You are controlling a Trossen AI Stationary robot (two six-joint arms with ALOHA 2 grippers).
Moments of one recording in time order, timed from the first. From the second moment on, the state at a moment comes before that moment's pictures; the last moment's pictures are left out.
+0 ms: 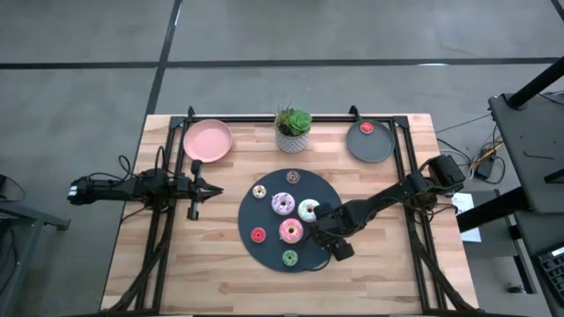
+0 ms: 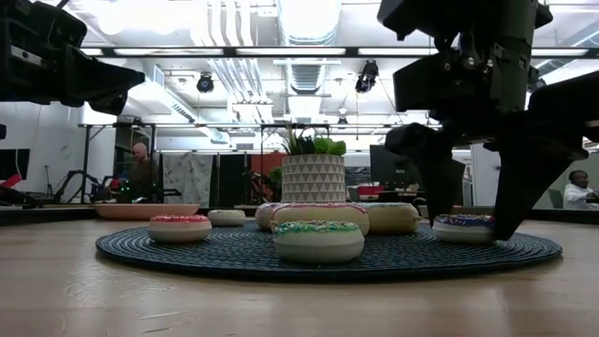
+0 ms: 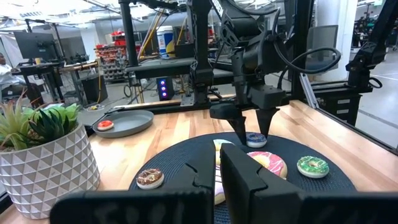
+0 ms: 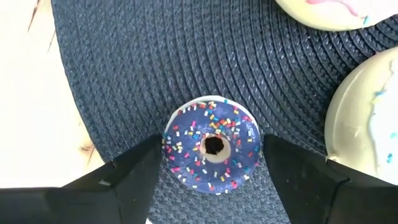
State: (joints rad) left arm -0.04 0.05 0.01 0.02 -0.02 0.10; right arm 0.34 1.79 1.04 -0.55 0.00 -0.03
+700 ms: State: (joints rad) left arm -0.04 0.05 0.01 0.02 -0.02 0.10; right arm 0.34 1.79 1.04 -0.54 0.00 -0.03
